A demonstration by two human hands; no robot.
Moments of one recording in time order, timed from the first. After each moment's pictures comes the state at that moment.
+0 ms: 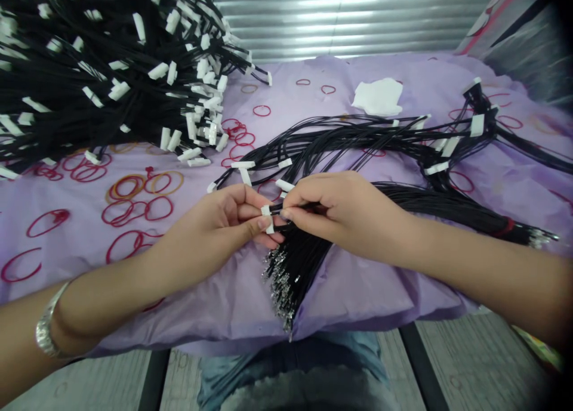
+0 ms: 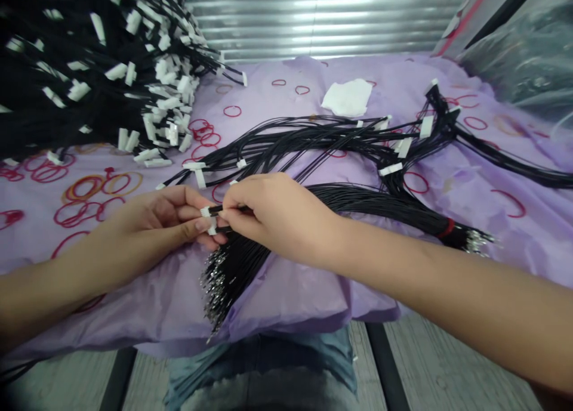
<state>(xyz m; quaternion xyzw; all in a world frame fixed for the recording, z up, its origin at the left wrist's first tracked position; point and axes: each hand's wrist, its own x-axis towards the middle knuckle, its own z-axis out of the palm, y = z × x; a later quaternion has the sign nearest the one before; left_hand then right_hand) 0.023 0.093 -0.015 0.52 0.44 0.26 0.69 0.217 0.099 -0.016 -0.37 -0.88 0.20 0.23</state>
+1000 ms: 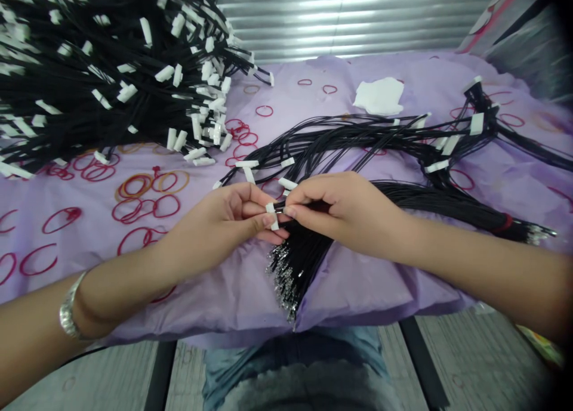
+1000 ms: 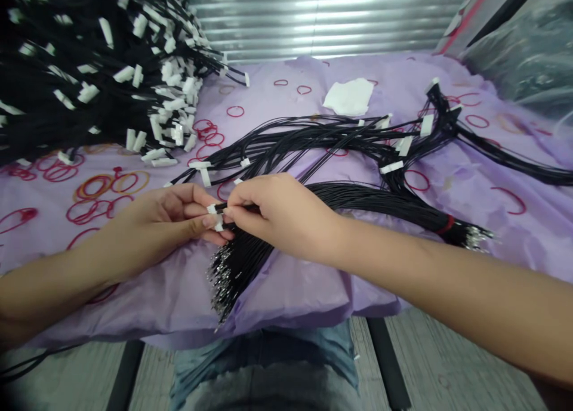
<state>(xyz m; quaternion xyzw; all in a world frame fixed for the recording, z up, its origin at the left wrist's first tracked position) 0.020 0.093 -0.017 0.49 0.44 0.26 0.70 0.216 0.096 -0.017 -0.39 -0.85 0.26 0.24</state>
